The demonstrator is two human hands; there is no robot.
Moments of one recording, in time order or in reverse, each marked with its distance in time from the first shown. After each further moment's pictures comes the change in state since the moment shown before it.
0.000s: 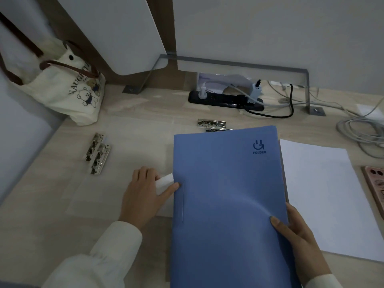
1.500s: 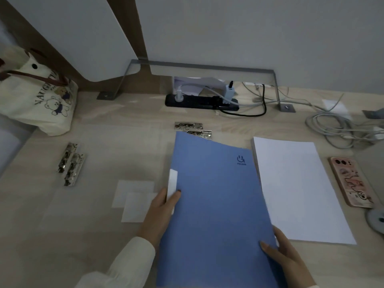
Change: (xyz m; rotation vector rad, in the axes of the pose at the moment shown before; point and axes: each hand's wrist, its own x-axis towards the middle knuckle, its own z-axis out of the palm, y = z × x) left_hand -0.027 0.086 0.004 -1.173 -0.435 -0.536; right_hand -0.025 0.029 -0.042 0.118 -0.059 0.157
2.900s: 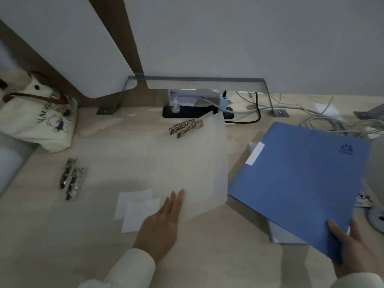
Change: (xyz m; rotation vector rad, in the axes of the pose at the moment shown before) left_hand 0.002 -0.008 -0.013 1.463 -0.014 0.763; right_hand -0.001 -0.059 -0.042 0.221 0.521 -0.278
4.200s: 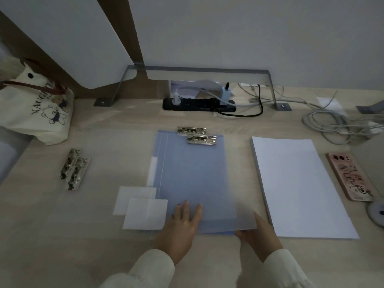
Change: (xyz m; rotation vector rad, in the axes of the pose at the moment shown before) left_hand 0.003 0.023 0.033 0.197 -0.345 -0.033; right_hand -0.011 0.089 0.089 -0.232 -0.357 0.278
